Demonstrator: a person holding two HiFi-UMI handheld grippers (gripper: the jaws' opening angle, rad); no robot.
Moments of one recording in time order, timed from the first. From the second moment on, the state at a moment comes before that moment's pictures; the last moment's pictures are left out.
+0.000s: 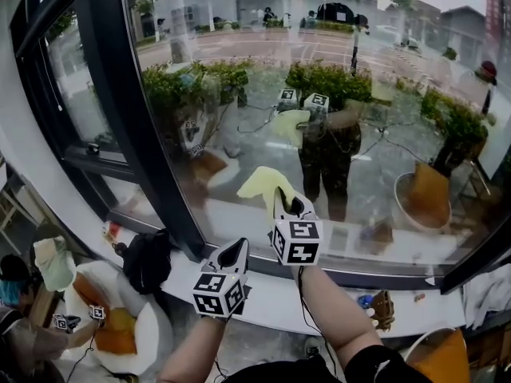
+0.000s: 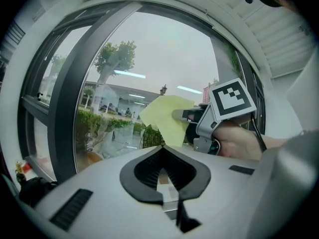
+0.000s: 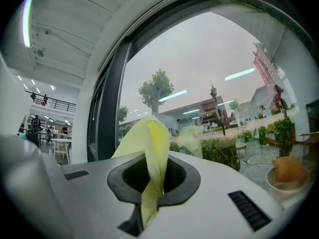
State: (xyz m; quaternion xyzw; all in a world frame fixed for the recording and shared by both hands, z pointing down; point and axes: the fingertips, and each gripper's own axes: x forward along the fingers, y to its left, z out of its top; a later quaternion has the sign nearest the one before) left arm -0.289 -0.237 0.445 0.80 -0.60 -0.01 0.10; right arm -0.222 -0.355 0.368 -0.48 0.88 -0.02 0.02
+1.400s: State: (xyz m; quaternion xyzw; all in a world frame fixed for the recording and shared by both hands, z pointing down) left arm -0.258 -0.319 0.462 0.80 -0.59 -0.01 0.12; right arm -0.197 -0.477 0.373 -0.53 0.85 -0.06 0.01
